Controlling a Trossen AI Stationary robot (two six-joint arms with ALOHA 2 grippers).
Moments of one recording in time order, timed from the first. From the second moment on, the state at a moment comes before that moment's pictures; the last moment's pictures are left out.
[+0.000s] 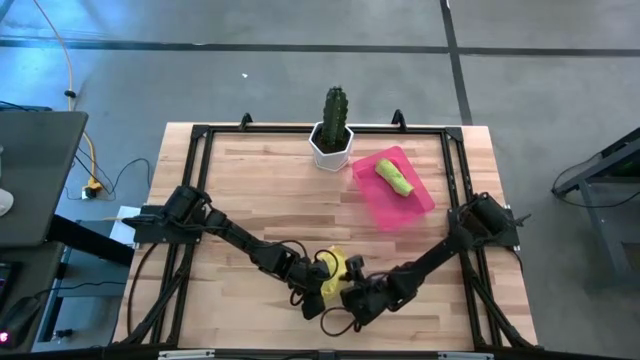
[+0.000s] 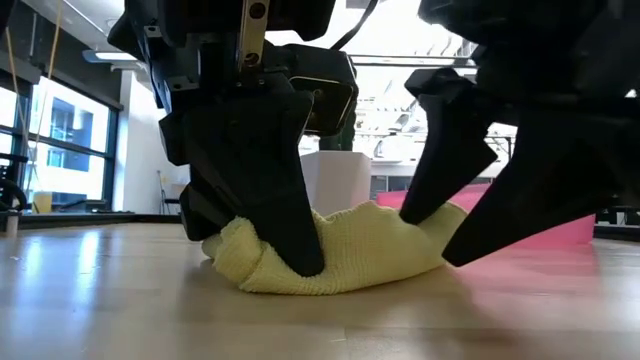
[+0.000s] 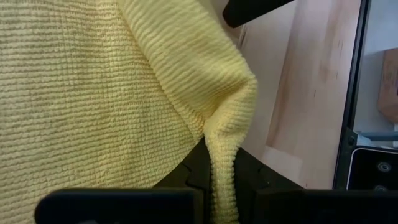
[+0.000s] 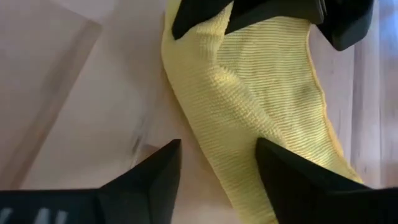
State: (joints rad) left arm -0.31 2.08 1.18 -0.07 0.09 -0.86; right arm 0.62 1.98 1.18 -0.27 0.49 0.09
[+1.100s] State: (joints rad) left arm -0.30 1.96 1.17 -0.30 0.10 -0.69; right arm 0.49 1.98 1.19 -0.32 0.18 0.24
